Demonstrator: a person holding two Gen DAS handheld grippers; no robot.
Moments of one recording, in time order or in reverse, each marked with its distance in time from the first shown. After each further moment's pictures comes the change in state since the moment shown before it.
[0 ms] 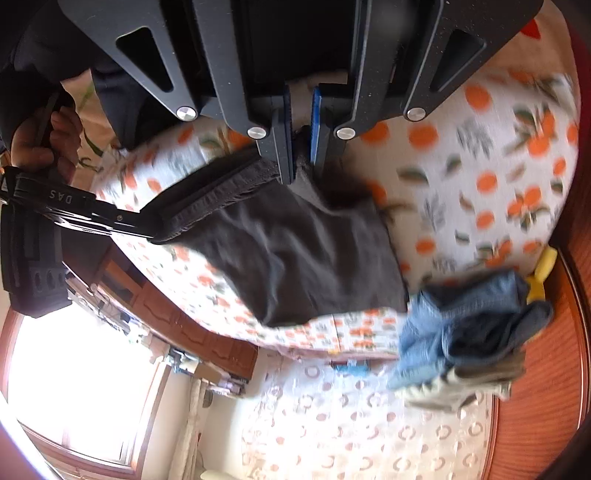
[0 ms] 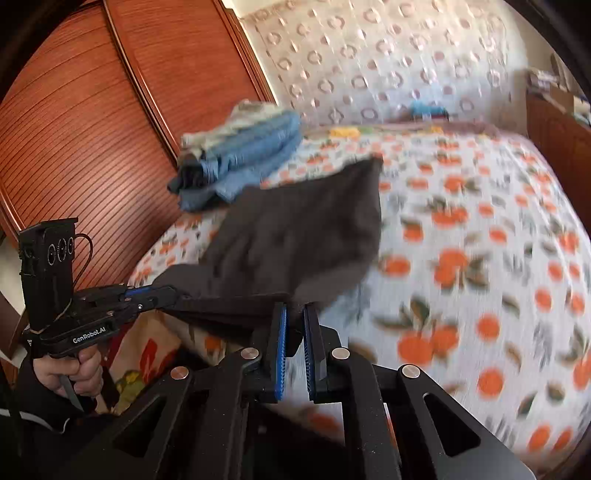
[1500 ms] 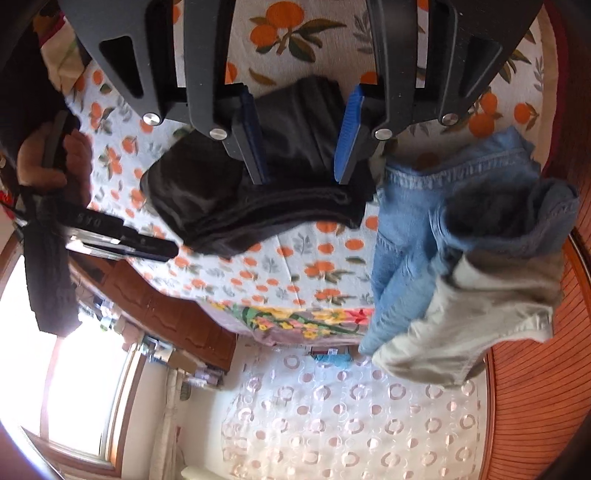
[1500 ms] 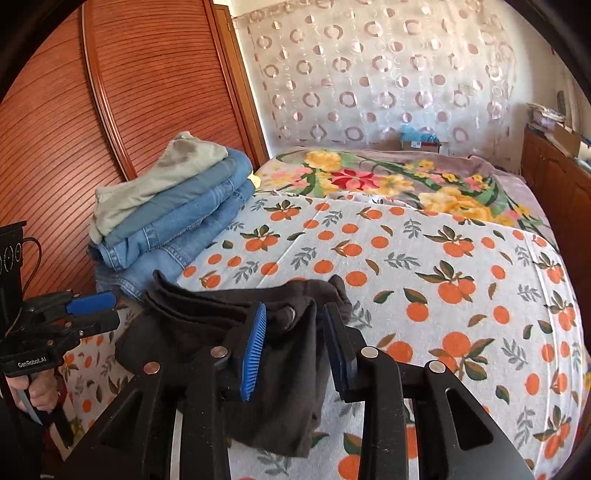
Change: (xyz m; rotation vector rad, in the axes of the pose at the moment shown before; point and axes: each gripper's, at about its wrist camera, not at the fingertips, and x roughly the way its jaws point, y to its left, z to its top) left arm 0.068 0.056 0.102 0.006 0.011 0.069; right arm 0.134 -0.045 0.133 -0.077 -0.014 -0.121
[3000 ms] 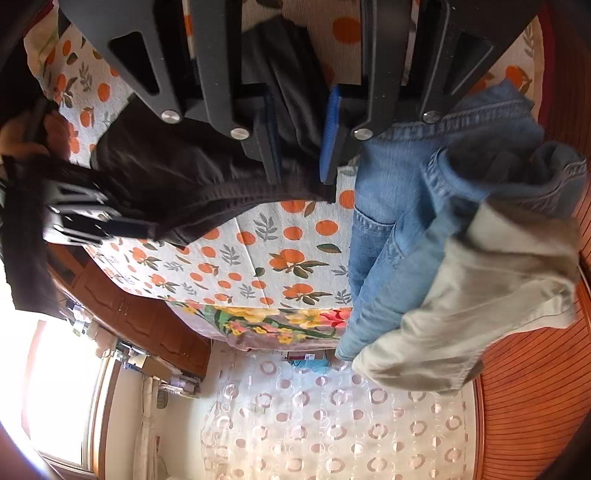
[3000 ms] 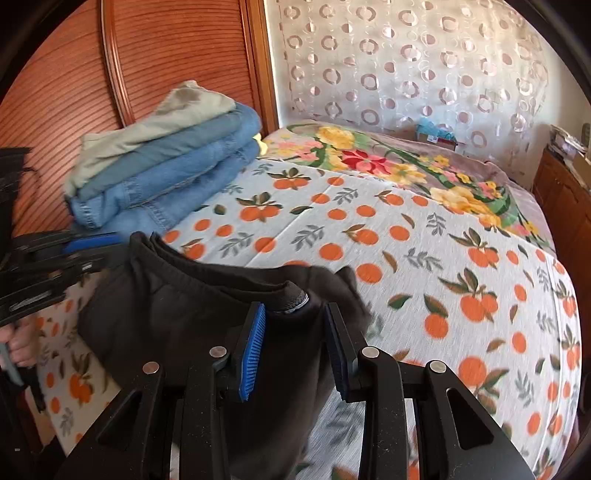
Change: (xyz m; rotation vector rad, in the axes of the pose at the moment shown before) left arm 0.030 0.015 0.024 -0.013 0.009 0.095; right arm 0.047 0.007 0.014 -0.136 0.107 -0.027
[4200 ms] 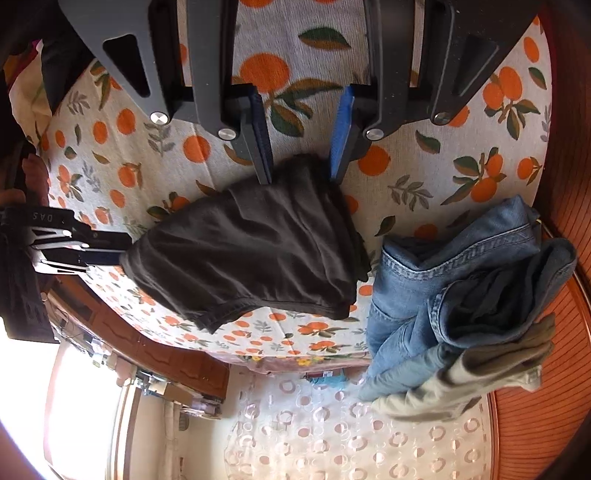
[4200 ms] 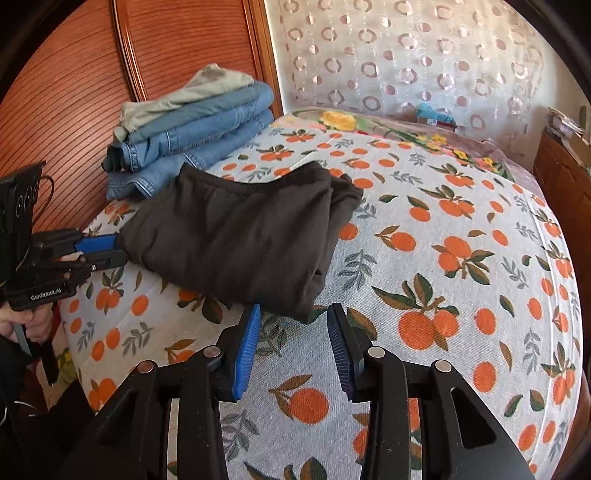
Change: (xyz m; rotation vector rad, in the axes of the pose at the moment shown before) left arm -0.026 -0.013 -0.076 0.067 0.067 -0.028; right arm -0.065 0.004 -0.075 0.024 0.041 0.043
